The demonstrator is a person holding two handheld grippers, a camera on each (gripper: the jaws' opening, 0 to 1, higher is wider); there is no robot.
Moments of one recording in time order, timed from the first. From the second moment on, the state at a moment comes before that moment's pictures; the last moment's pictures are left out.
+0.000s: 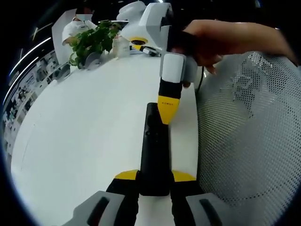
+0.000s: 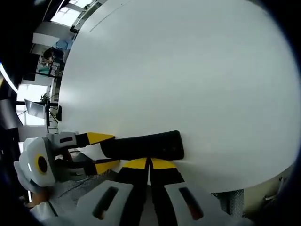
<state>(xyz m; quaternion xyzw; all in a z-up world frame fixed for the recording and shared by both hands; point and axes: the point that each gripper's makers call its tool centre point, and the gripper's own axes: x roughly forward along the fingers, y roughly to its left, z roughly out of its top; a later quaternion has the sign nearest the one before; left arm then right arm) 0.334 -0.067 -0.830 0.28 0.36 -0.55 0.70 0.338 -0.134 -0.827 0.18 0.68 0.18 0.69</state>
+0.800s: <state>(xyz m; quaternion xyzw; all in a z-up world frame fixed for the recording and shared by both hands) 0.334 -0.067 -0.830 0.28 0.36 -0.55 0.70 0.354 -0.129 -0.823 0.17 0.64 0.19 0.73</state>
